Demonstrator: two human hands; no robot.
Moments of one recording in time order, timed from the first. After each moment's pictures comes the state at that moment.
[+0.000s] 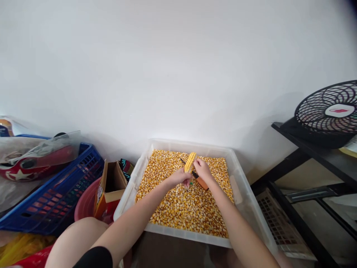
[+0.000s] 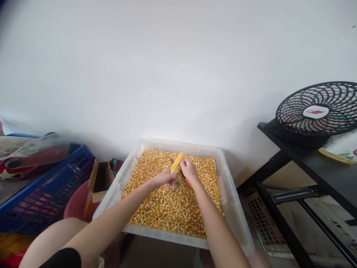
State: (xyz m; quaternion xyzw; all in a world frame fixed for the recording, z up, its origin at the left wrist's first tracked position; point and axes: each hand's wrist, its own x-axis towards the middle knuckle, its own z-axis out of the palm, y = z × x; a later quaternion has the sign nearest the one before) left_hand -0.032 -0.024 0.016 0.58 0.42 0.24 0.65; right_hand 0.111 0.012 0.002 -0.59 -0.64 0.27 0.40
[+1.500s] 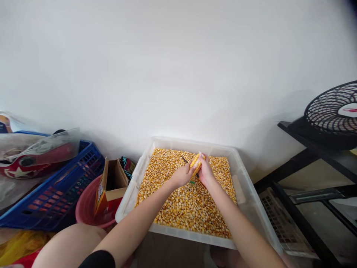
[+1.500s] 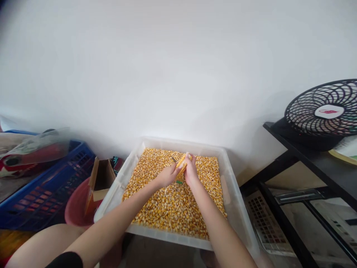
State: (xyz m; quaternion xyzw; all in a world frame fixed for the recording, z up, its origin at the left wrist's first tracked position) left_hand -0.032 -0.024 0.019 0.76 0.53 0.24 0.30; right_hand 0.083 -0.001 0.019 -0.44 -0.28 0.57 0.64
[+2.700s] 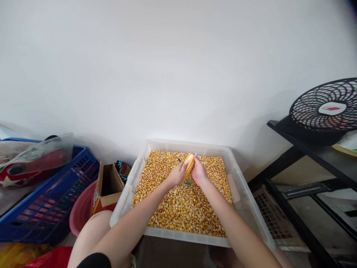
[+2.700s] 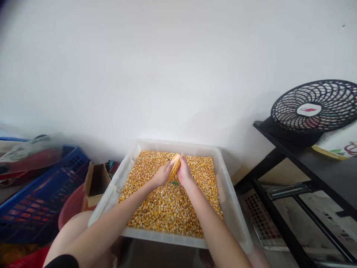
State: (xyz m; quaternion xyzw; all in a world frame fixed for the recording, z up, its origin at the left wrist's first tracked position) left_hand -0.031 -0.015 0.018 0.69 0.51 0.33 0.39; right_hand 0.077 0.003 0.015 -0.36 -0.28 0.64 0.62
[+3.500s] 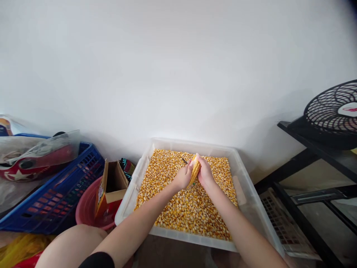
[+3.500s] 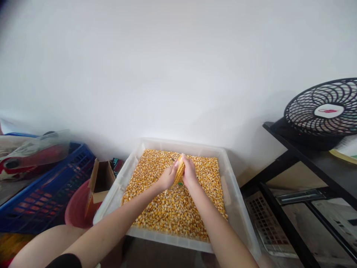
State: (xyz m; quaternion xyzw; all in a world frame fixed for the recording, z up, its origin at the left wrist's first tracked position) left_hand -0.024 -0.025 0.009 0.69 0.48 0.38 0.39; right_hand 0.074 -0.009 0.034 -0.37 -0.28 0.62 0.64
